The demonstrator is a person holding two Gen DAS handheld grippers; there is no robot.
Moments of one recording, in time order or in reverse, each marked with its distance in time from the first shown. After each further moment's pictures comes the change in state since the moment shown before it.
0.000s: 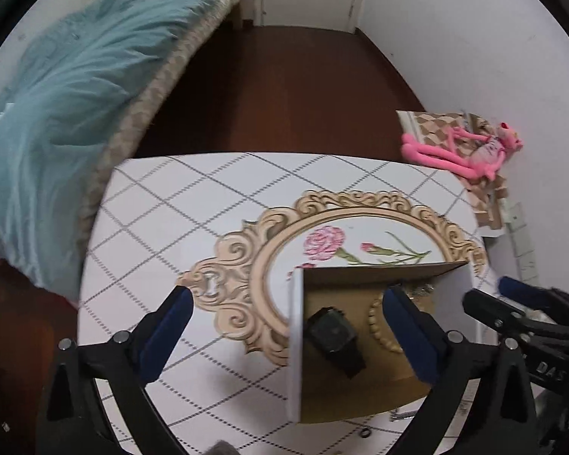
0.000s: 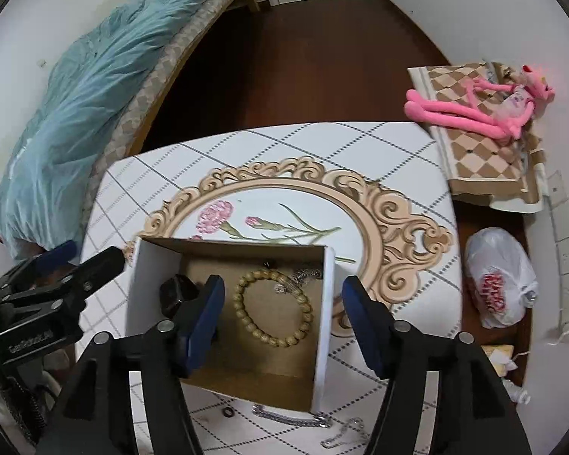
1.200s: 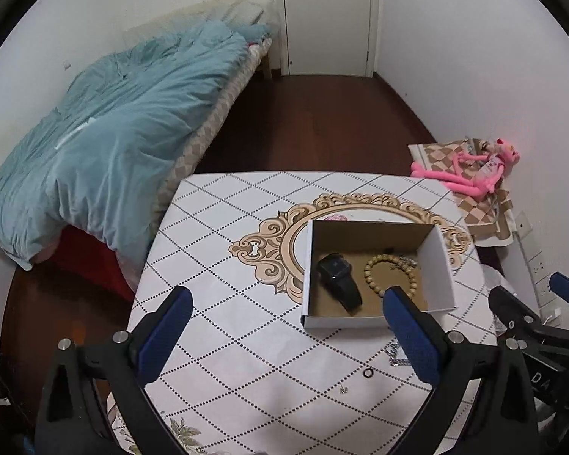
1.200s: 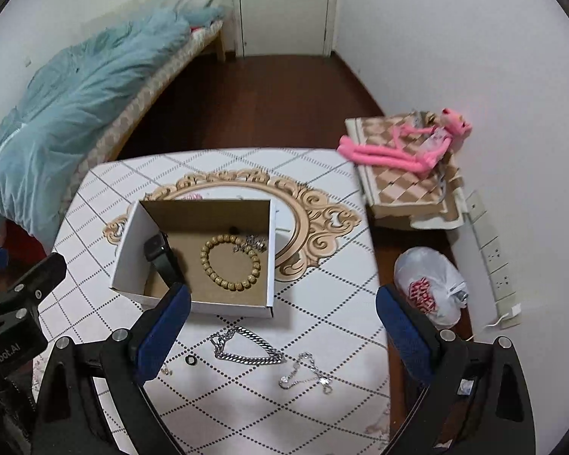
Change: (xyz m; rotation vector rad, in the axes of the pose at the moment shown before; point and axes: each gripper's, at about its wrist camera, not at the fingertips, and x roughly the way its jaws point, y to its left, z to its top) left arm -0.108 -0.019 -0.088 -0.003 -0.206 0.128; right arm -0.109 0.019 -0.104 -0.022 -0.262 -0.235
